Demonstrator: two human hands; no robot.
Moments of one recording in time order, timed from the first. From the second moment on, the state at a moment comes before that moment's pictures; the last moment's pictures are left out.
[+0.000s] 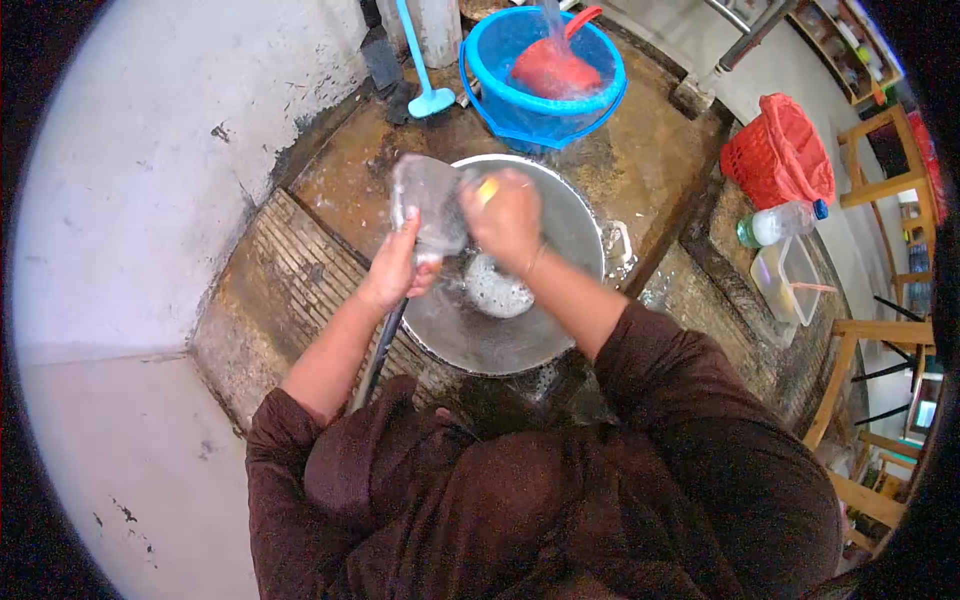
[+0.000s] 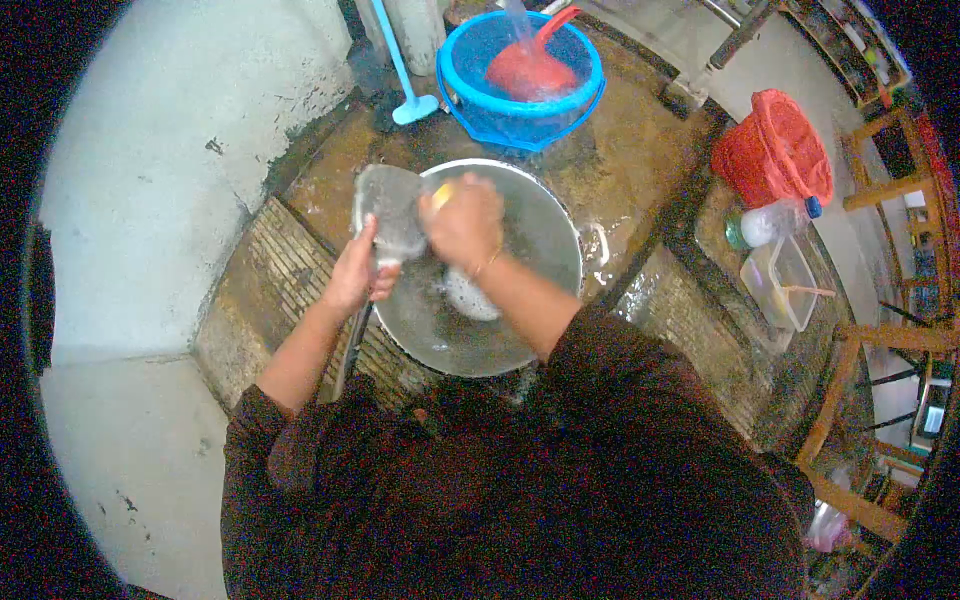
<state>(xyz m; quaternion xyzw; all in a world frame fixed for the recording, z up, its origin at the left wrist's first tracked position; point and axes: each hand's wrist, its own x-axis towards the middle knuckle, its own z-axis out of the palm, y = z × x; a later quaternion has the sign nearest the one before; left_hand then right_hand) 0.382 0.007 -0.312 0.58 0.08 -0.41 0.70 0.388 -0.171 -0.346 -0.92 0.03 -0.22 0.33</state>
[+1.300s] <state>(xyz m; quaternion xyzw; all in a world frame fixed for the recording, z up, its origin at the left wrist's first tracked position) 0.426 0.041 -0.328 0.61 0.11 -0.41 0.67 0.388 -0.152 -0.288 -0.86 0.02 -0.28 0.44</state>
